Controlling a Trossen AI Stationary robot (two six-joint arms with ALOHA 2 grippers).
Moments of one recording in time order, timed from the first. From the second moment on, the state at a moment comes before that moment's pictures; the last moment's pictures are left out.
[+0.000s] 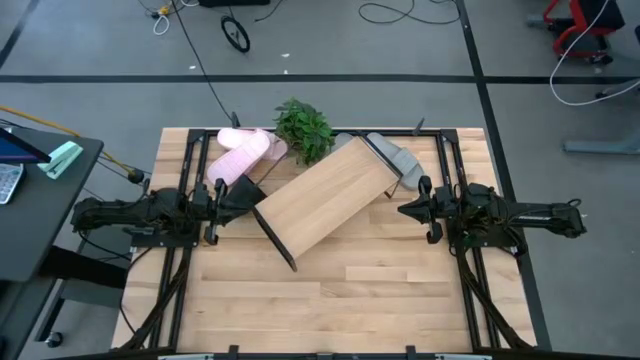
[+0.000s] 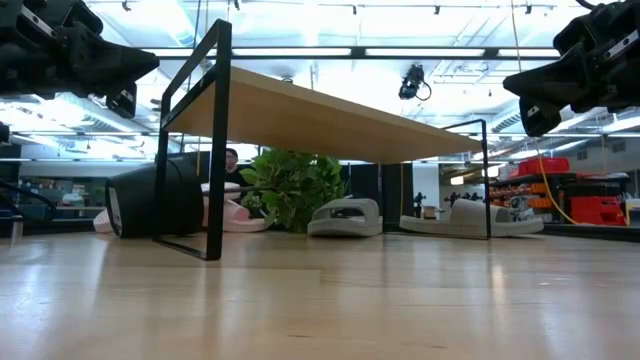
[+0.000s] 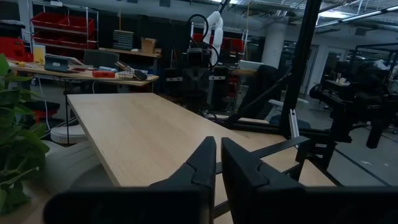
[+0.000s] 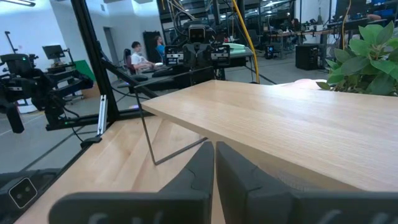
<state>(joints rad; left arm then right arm) -0.04 0.01 0.01 0.13 -0.05 -0.15 -0.08 0.09 0.02 0.08 -0.11 0.18</state>
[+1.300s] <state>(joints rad) -0.04 0.01 0.01 0.13 -0.05 -0.15 -0.08 0.09 0.02 0.08 -0.11 0.18</state>
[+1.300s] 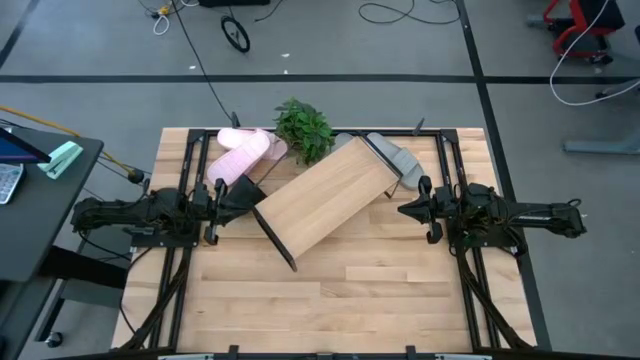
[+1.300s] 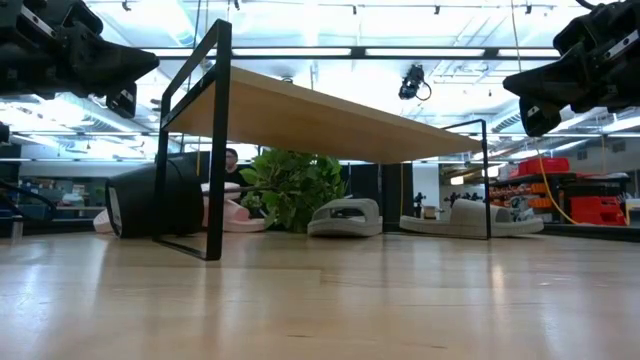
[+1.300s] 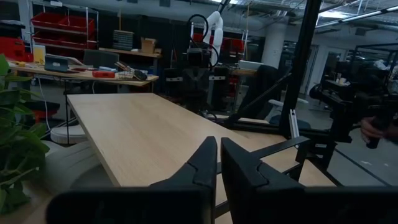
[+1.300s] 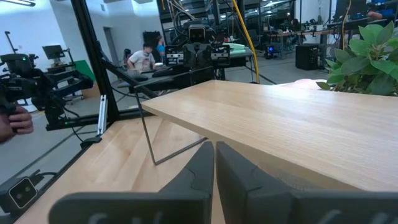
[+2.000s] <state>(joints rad) -0.04 0.01 0.01 0.13 -0.05 -0.15 -0.08 0.09 0.07 0.11 0.00 0.06</state>
